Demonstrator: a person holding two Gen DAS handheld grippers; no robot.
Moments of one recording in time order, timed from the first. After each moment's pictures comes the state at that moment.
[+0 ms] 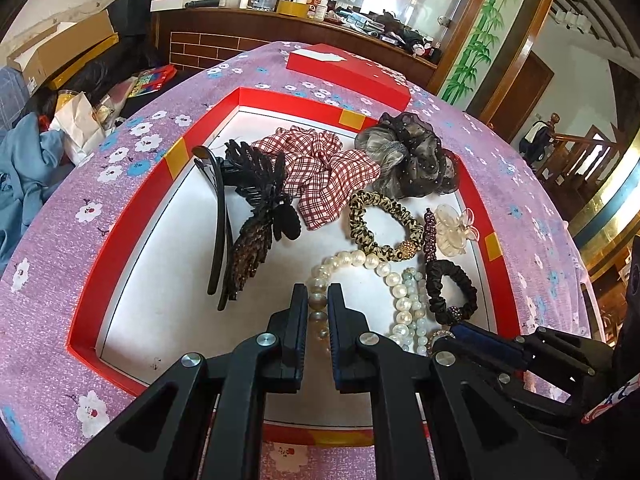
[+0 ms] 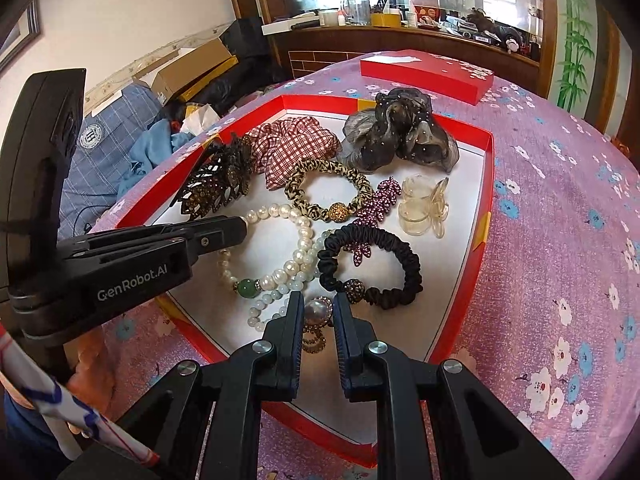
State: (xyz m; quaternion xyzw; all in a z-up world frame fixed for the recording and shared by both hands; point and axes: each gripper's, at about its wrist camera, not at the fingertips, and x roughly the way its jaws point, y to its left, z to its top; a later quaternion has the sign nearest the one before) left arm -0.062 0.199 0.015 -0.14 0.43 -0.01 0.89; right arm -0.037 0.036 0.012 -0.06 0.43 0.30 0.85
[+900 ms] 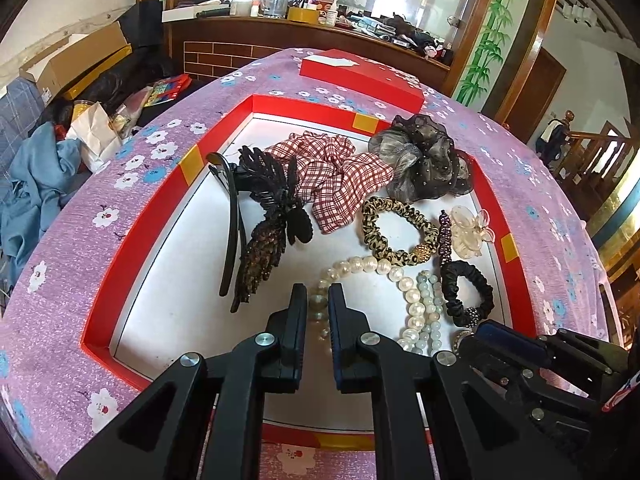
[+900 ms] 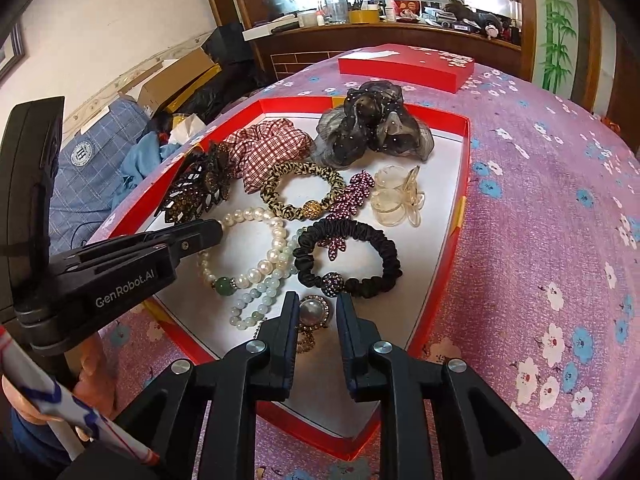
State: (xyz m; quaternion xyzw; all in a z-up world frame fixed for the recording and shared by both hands) left arm -0.066 0.193 0.020 -0.12 0.42 0.03 0.90; right arm -0.033 0.024 0.011 -0.03 0.44 0.28 0.85
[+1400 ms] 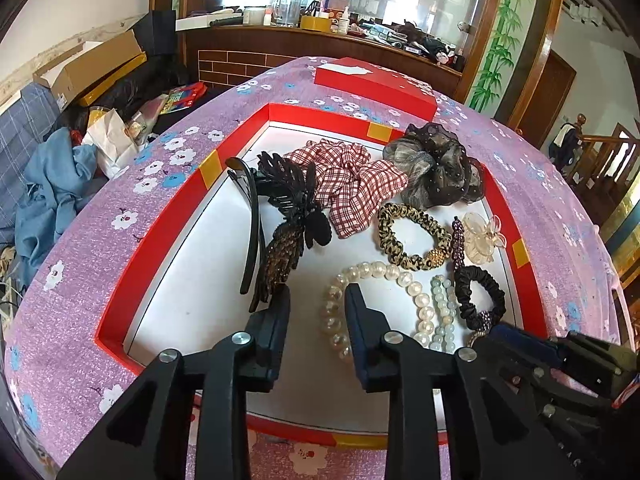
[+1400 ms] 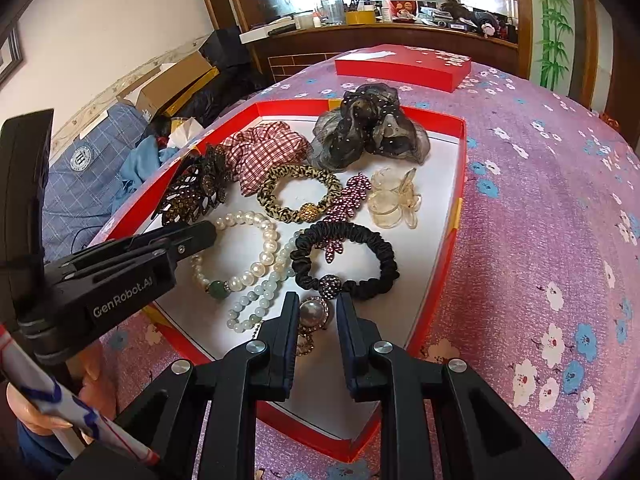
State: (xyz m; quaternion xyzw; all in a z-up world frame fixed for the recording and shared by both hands) left arm -0.070 0.194 0.023 -0.11 0.41 0.06 0.90; right arm -0.031 0.022 0.010 -0.02 0.44 0.28 0.85
